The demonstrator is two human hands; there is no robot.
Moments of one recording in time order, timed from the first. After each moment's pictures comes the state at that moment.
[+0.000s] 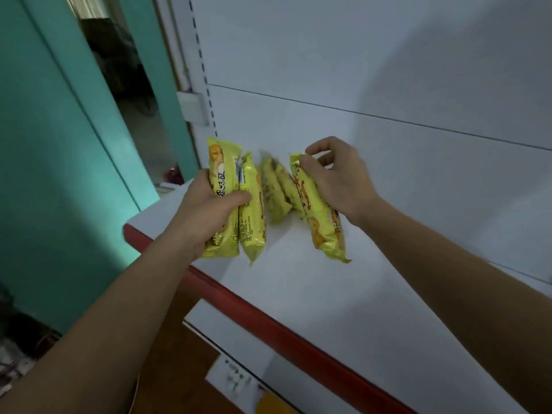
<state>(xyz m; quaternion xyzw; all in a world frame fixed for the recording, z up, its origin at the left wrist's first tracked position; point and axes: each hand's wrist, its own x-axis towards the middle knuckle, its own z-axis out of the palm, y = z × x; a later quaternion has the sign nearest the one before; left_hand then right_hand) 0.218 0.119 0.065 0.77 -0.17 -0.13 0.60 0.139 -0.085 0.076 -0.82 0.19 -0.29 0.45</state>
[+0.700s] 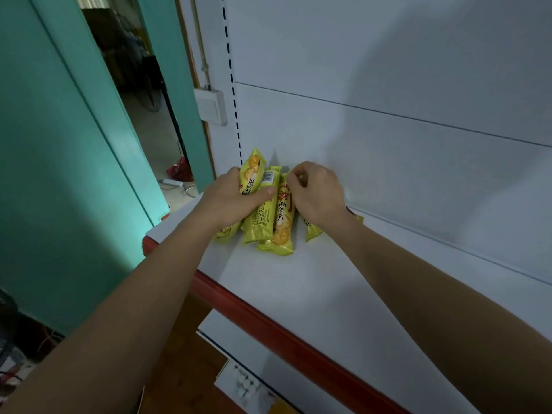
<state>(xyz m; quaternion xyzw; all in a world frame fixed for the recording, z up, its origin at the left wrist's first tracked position) 0.332 0.116 0.034 0.88 -0.25 -0.10 0.39 0.255 -0.046 0.020 -0.89 0.23 -0.24 0.31</state>
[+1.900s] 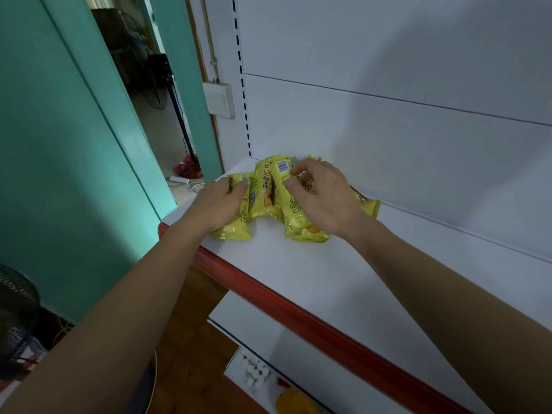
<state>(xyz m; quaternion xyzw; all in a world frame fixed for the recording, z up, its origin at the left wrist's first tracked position) 0.344 0.154 0.007 0.92 -0.22 -0.09 0.30 0.215 -0.025 0.020 -0.92 0.14 -0.23 0.30</state>
